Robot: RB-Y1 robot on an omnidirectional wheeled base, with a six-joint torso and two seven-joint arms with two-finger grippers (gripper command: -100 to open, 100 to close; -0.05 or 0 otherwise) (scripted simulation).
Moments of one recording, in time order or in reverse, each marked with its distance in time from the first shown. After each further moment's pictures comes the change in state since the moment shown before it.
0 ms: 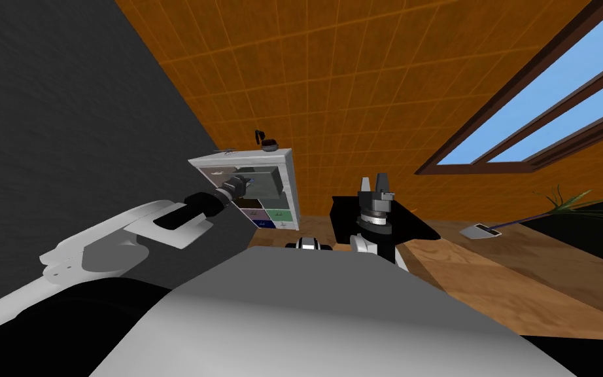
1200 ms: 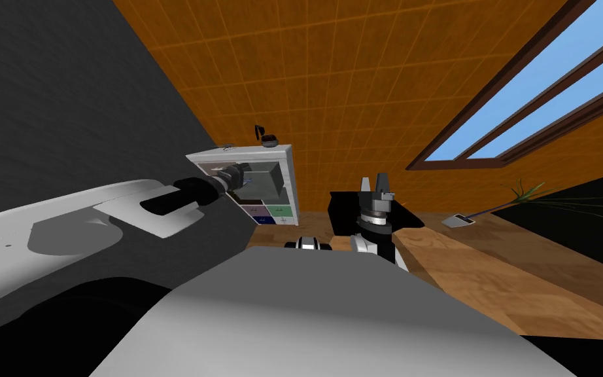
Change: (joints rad) left arm 0.038 0.270 0.194 -0.001 0.132 0.112 0.217; right arm 0.000 0.000 0.000 0.000 0.000 0.000 0.000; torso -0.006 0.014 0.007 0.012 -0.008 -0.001
